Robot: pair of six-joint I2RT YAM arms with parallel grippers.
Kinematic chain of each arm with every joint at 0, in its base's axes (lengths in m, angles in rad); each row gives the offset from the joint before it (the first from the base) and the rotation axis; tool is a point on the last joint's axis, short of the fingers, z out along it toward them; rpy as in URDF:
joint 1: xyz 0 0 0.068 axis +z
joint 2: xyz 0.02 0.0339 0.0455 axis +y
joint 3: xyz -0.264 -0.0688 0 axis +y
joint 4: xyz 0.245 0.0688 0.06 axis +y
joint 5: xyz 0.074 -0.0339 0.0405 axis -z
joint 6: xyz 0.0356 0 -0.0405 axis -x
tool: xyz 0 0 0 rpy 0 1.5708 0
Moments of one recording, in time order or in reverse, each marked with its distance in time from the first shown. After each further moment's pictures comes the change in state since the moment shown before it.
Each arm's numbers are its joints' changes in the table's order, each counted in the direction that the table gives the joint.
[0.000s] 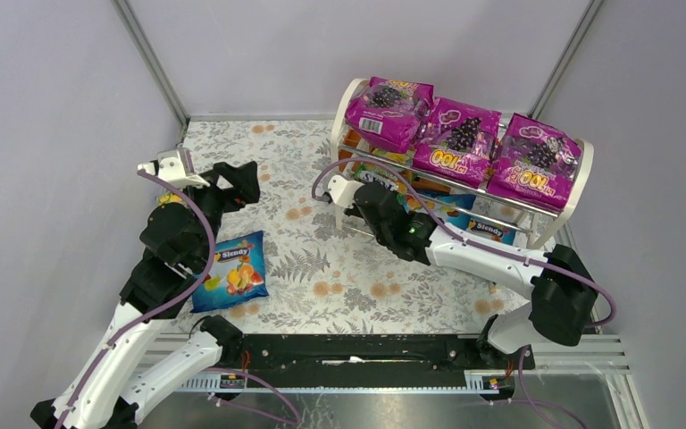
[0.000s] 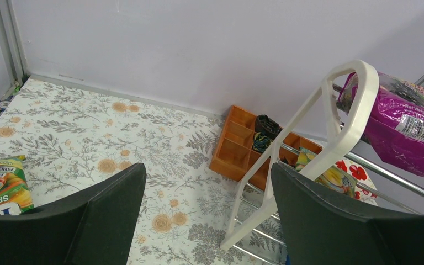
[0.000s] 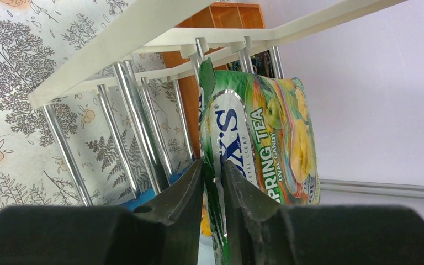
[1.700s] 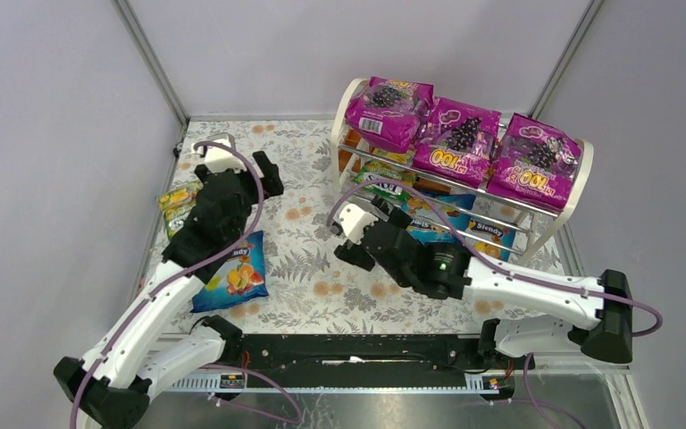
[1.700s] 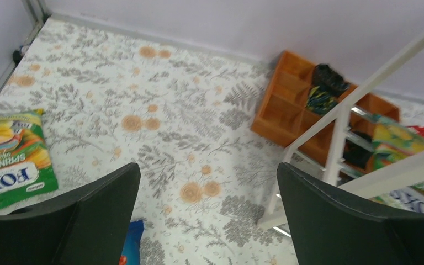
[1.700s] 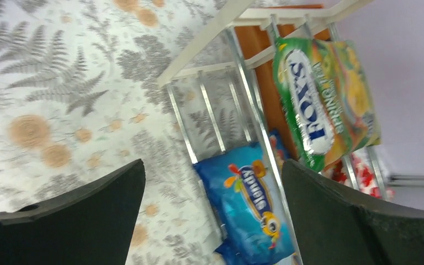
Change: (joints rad) left arm 0.064 0.207 0.044 -0.012 0.003 0.026; right arm 0.251 -0.230 0.024 0.284 0.061 -0.348
